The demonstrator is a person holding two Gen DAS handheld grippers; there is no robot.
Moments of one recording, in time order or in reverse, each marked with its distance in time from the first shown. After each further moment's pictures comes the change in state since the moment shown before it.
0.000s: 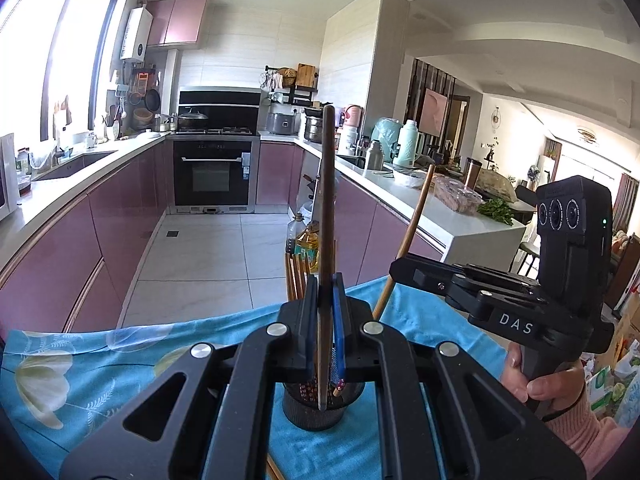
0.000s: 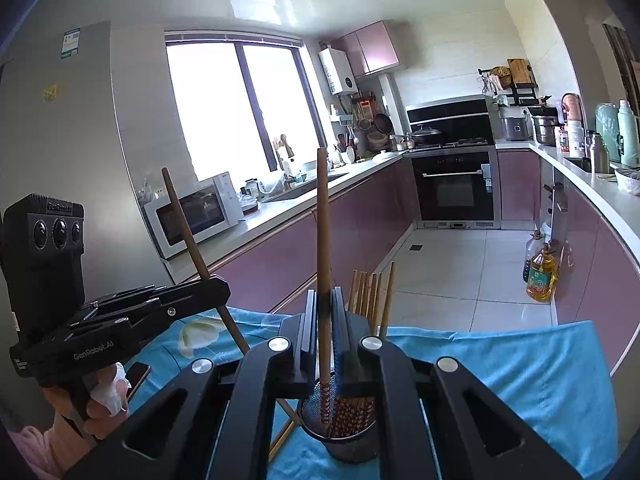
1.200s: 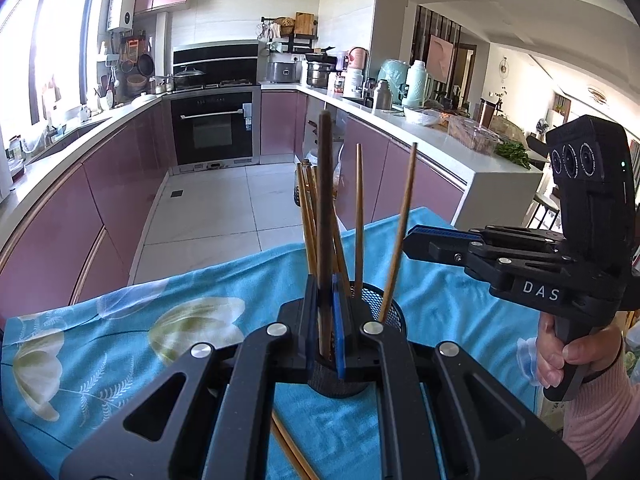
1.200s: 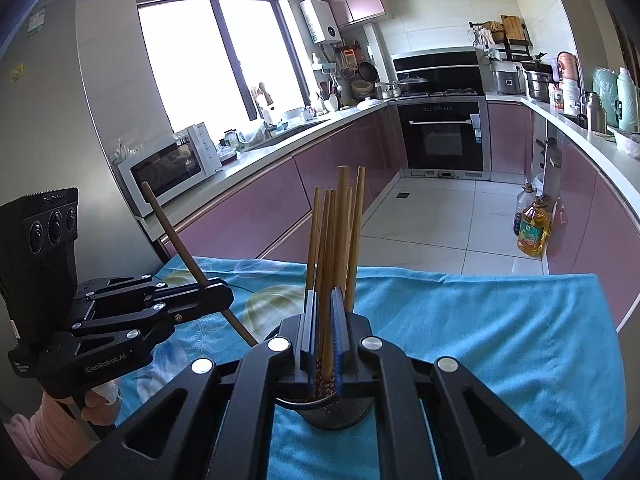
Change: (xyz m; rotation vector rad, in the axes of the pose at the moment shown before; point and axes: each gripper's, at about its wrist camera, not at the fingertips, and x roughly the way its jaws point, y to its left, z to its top) left arm 0.058 0.013 -0.020 0.042 0.210 0.020; right arm 0.041 -0.020 -0.033 0.034 0.198 -0.047
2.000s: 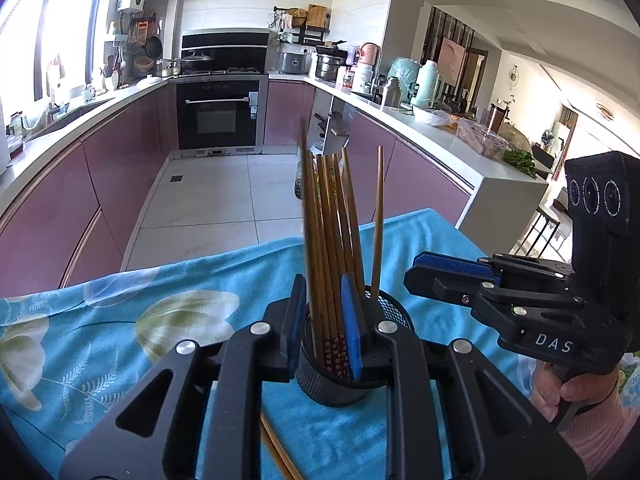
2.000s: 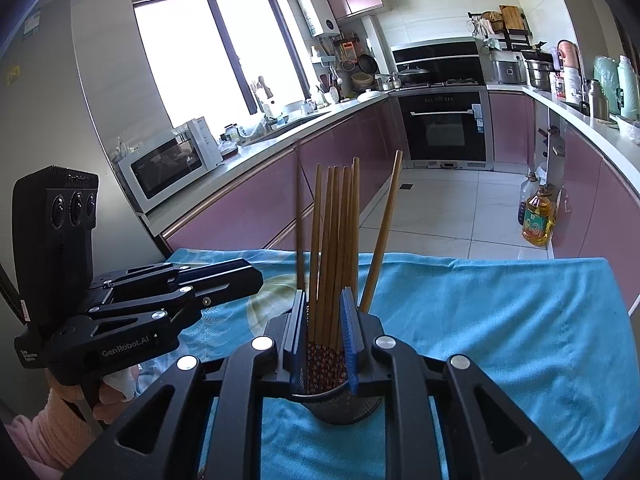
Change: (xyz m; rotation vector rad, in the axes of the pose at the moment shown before) left arm 0.031 0.018 -0.003 -0.072 0.015 -0.006; right arm 0.010 0.001 -0.012 0.021 0.021 0.016
